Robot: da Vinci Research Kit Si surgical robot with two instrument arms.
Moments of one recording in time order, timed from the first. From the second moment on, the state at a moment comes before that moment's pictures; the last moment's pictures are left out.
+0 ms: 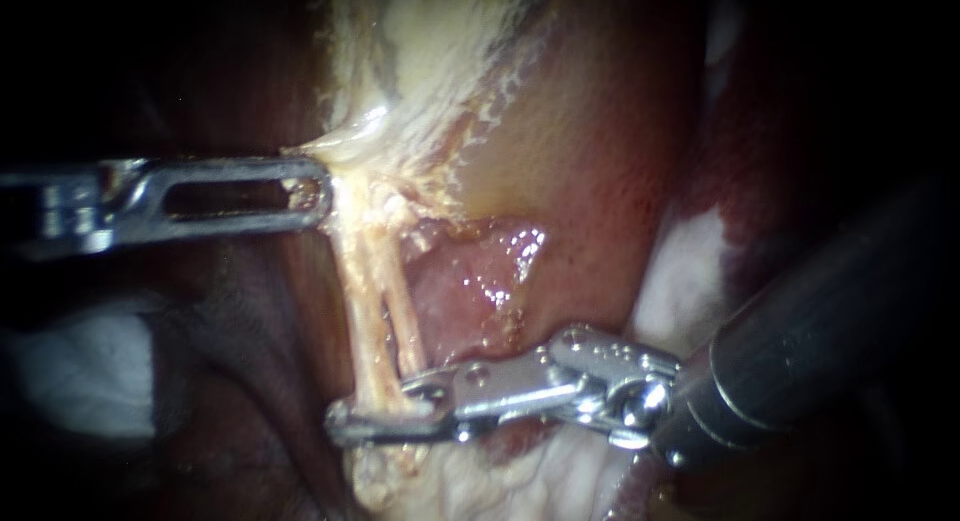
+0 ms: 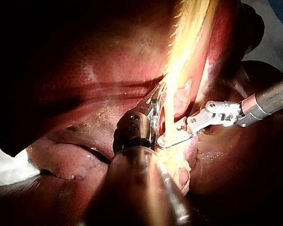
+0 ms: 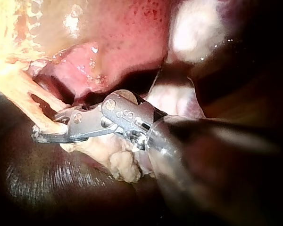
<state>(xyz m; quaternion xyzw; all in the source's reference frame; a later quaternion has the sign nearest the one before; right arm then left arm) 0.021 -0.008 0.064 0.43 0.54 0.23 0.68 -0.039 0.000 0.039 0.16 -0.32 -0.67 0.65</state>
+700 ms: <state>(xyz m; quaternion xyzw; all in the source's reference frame) 0.024 -0.007 0.065 0.36 0.60 0.18 0.69 -0.039 0.000 0.039 0.16 -0.32 -0.67 0.65</state>
